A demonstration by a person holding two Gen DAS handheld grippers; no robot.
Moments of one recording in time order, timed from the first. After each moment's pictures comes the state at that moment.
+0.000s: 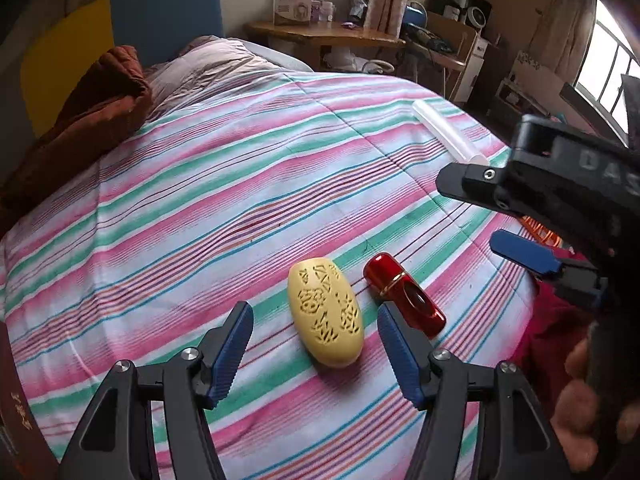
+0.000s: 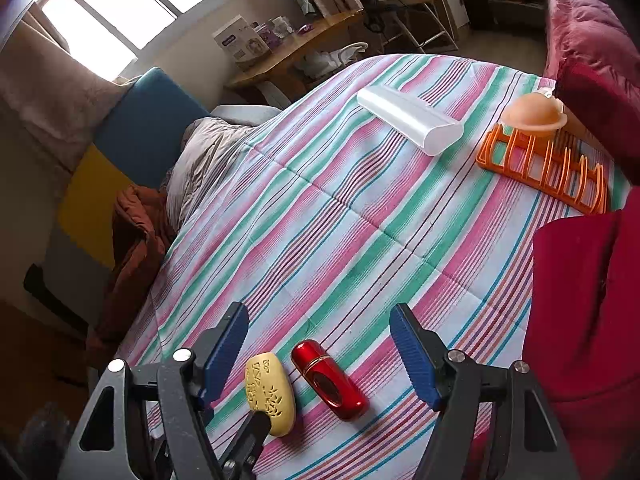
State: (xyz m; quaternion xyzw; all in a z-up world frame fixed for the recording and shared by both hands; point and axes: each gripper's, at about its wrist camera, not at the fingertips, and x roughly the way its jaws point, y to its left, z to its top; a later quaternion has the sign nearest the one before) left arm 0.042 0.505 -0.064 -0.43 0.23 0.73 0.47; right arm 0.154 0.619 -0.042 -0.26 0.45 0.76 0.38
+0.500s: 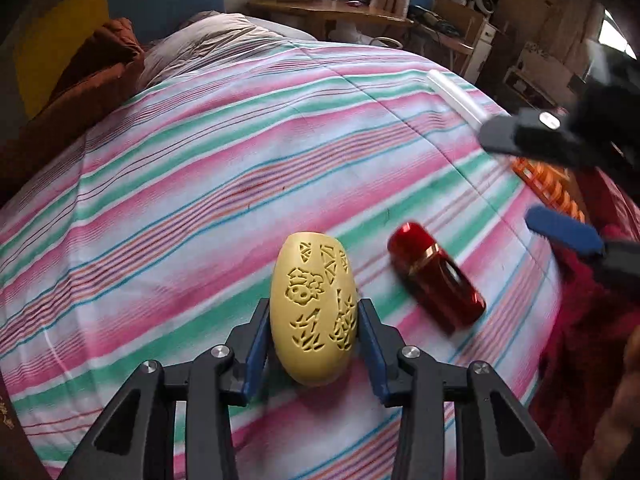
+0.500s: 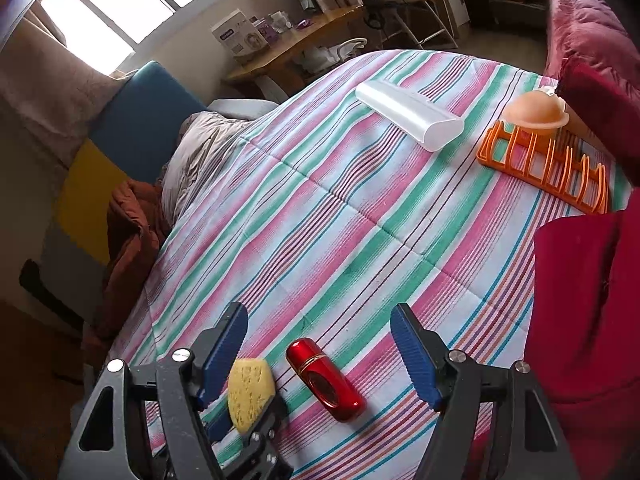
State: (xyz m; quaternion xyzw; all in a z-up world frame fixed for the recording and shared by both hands) left arm 0.034 0.498 -0.098 -0.46 0.24 0.72 0.46; right arm 0.151 0.622 -0.048 -0.27 0.45 0.76 0.39
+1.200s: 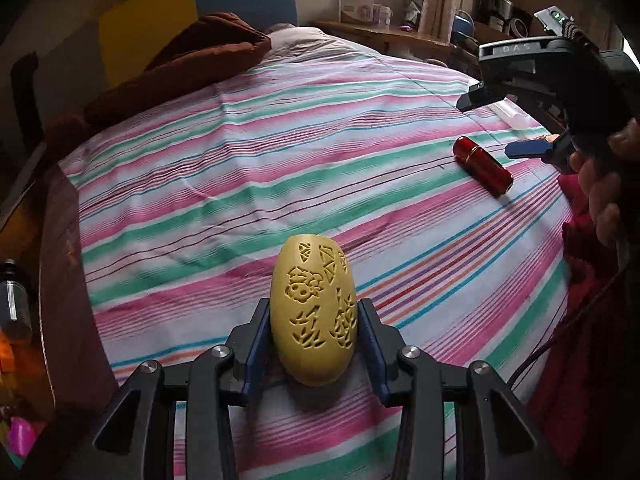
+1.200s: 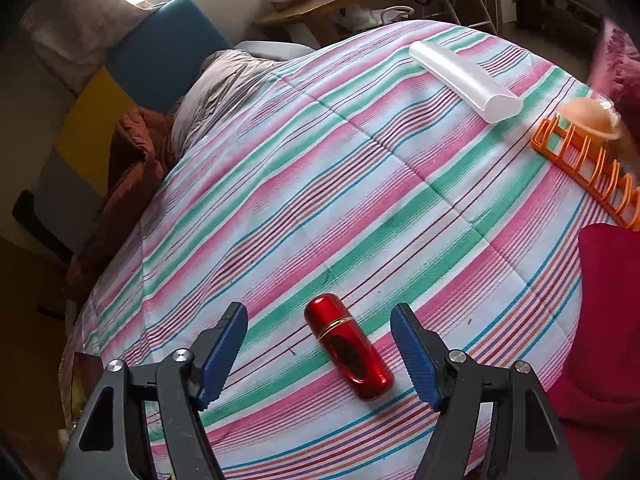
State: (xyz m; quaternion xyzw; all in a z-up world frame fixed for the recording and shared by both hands) left arm 0.054 0.347 -0.096 -0.42 0.21 0.79 0.39; right arm 0.115 0.606 -0.067 -0.34 0.44 0.74 0.39
